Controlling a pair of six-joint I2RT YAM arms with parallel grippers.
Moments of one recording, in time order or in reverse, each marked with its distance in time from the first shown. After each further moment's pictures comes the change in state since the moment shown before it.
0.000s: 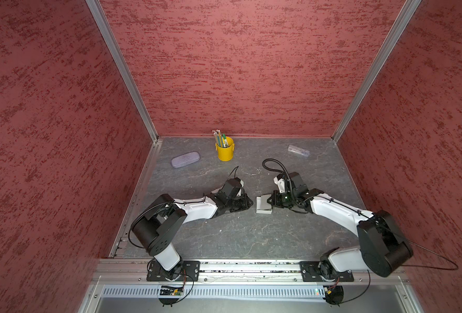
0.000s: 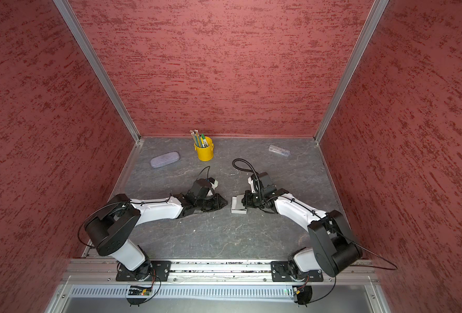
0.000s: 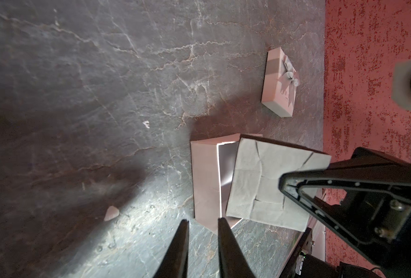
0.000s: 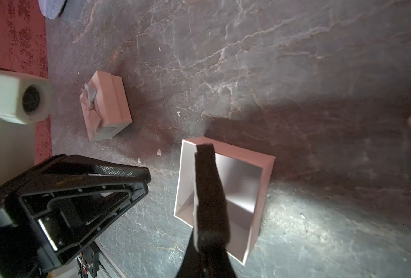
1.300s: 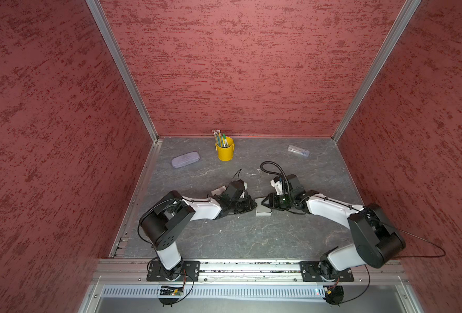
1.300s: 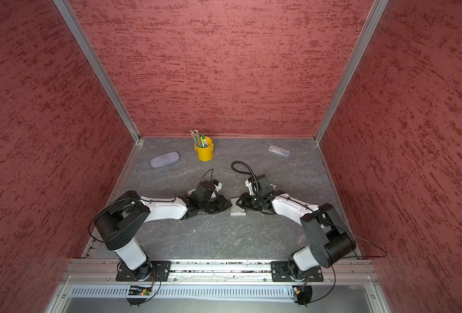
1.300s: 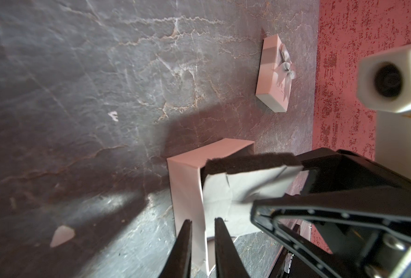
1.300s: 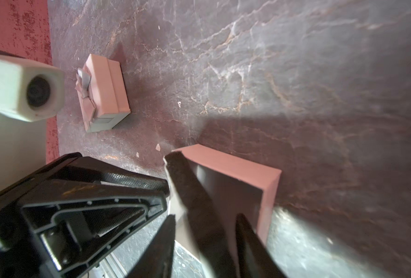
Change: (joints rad) left arm -0.034 0.068 0.001 0.097 0.033 -0.068; right arm 0.000 0.051 -0.030 0.087 -0.053 -0.002
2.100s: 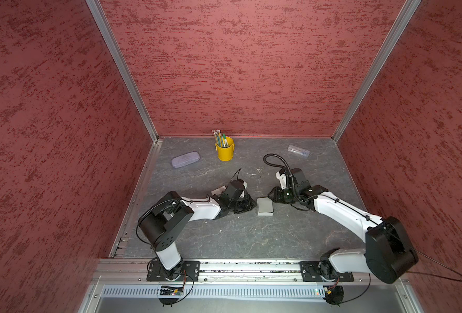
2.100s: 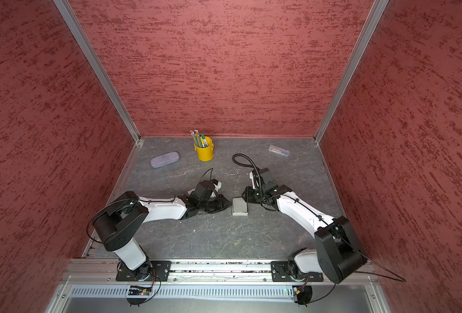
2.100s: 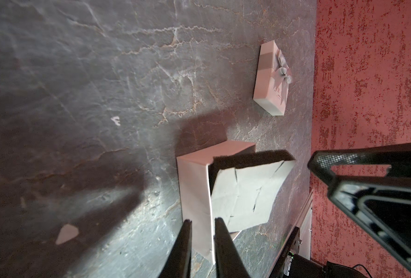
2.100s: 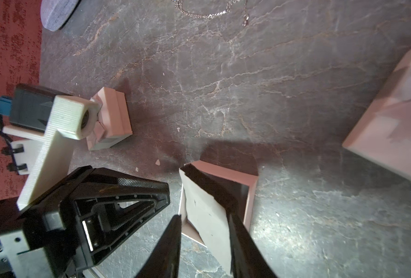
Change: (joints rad) left arm 0.001 -0.013 0.000 -0.005 -0.013 0.000; right arm 0.008 -0.110 0.104 -0.195 0.161 -0.056
